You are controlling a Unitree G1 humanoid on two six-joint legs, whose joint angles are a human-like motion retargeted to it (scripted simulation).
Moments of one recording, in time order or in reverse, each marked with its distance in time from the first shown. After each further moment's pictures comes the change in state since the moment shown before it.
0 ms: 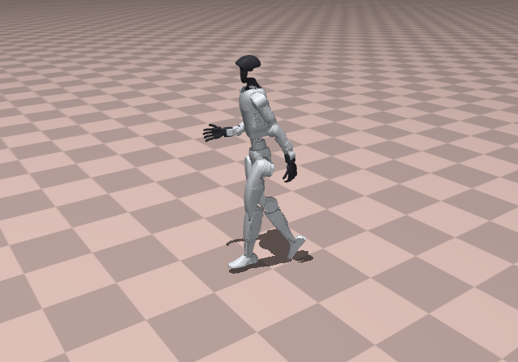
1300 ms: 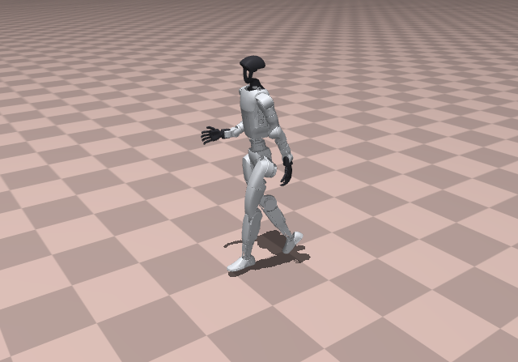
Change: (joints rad) left arm -0.063 -0.017 0.092 0.003 -0.102 0.015 -0.001; right arm 0.008 0.022 -0.078 0.070 -0.009 0.007 0.002; waist 0.000 0.024 -0.076; left_leg -0.091 0.054 0.000 0.050 0.004 -0.011; right_leg 0.010 -0.011 -0.013 -0.041 -0.095 -0.098
